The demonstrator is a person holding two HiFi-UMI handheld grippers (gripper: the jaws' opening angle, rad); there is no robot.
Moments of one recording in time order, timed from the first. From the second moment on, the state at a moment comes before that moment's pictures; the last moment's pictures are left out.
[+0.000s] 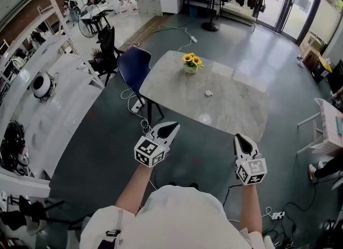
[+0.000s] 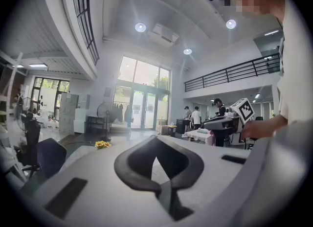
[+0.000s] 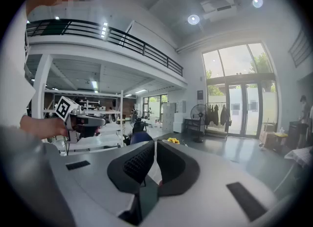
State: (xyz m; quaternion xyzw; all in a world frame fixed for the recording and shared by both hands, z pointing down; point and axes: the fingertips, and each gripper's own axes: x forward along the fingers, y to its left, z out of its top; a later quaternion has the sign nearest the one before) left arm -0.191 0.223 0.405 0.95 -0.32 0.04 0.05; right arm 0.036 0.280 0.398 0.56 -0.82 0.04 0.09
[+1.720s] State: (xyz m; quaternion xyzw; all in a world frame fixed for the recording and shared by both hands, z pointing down) left arm -0.155 0.227 0.415 0.94 -0.33 0.05 0.05; right arm 0.061 0.281 0.409 0.53 -0.84 0.05 0.09
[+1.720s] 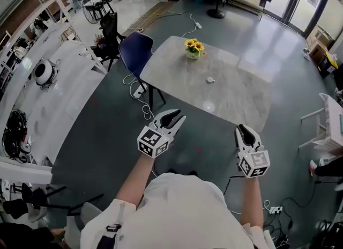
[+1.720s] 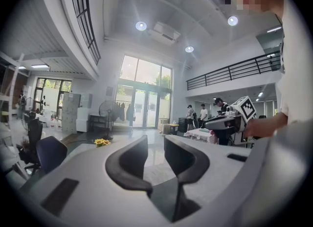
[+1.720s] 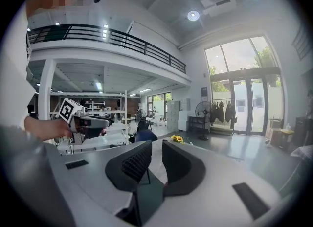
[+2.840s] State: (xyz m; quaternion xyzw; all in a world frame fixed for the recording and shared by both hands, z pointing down) left arm -0.121 0.239 0.438 0.93 -0.36 0.07 0.07; right arm 0.105 0.281 0.436 0.51 -0.85 0.07 0.10
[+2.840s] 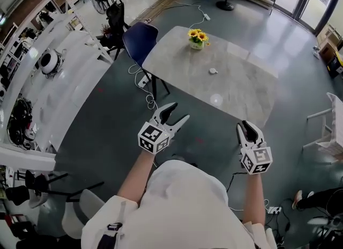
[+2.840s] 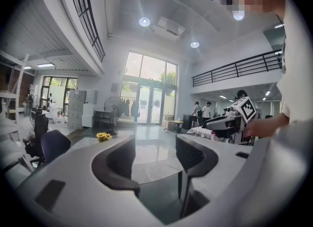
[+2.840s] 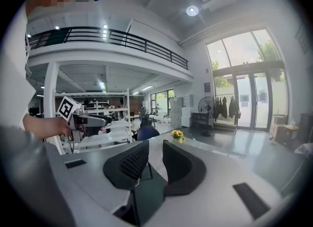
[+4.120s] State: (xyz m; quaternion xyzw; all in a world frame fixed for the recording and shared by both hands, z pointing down) left arm -0.109 -0.008 0.472 0.94 -0.30 0.09 0.10; right arm 0.095 0.049 0.476 0.53 -0.83 0.12 0.12
